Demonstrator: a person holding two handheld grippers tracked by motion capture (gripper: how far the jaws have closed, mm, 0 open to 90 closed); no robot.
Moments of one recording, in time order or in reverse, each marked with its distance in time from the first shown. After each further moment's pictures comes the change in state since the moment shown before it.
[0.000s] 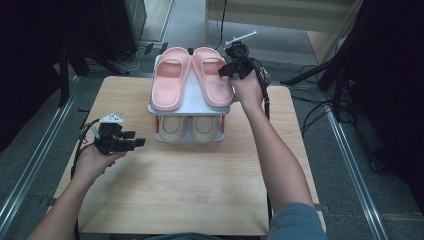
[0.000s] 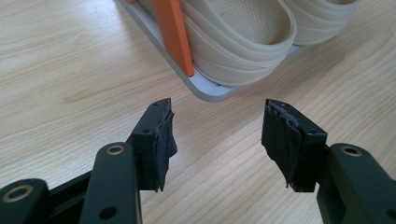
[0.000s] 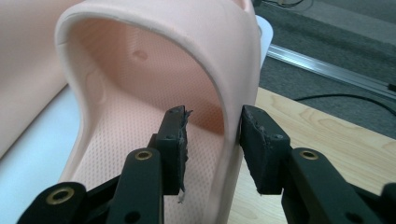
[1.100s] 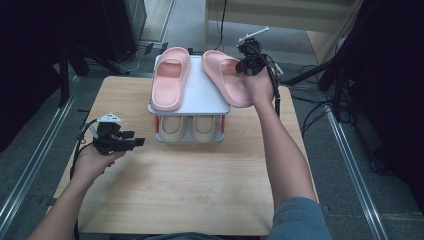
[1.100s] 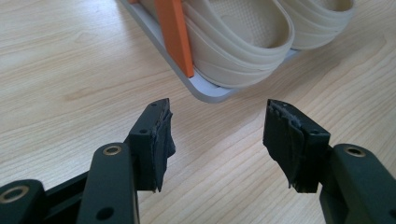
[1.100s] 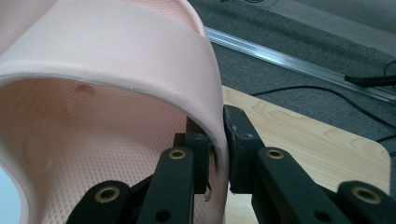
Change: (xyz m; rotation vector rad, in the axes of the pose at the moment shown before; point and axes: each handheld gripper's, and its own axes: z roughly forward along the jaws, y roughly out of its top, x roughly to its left) left arm 0.002 0.000 -0.002 -0.002 -0.017 -0.025; right arm -0.031 0.006 -0.005 0.023 -0.113 0.010
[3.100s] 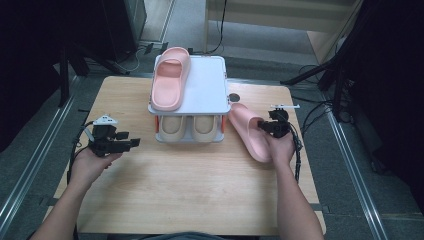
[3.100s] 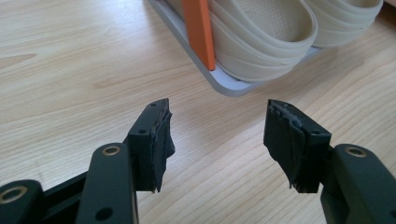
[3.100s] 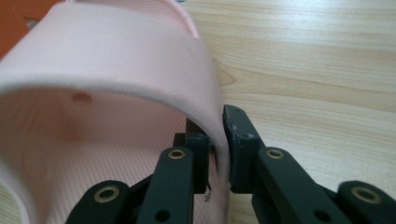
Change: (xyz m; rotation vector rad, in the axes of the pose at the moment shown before) left arm 0.002 -0.008 -0.006 -0.009 0.074 -0.012; right arm -0.077 -0.211 0.057 -0.028 0.101 0.231
